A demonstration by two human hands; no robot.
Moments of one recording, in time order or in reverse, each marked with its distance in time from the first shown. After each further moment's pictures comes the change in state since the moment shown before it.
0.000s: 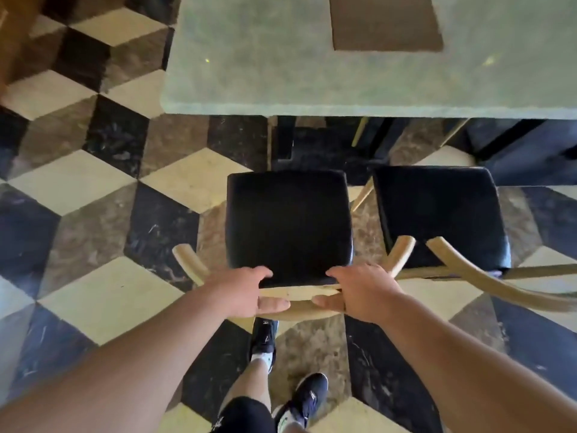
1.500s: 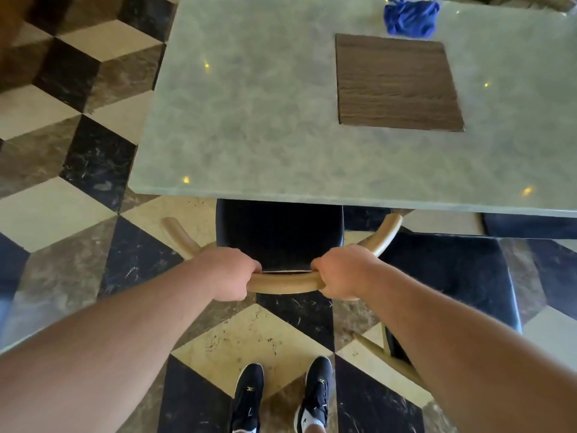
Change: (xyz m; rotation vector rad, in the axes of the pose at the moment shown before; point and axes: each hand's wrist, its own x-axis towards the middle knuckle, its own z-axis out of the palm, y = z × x) left_hand 0.153 -0.016 -0.224 0.280 0.028 0.094; right_hand 0.204 0.062 -0.190 -0.262 0.038 -0.188
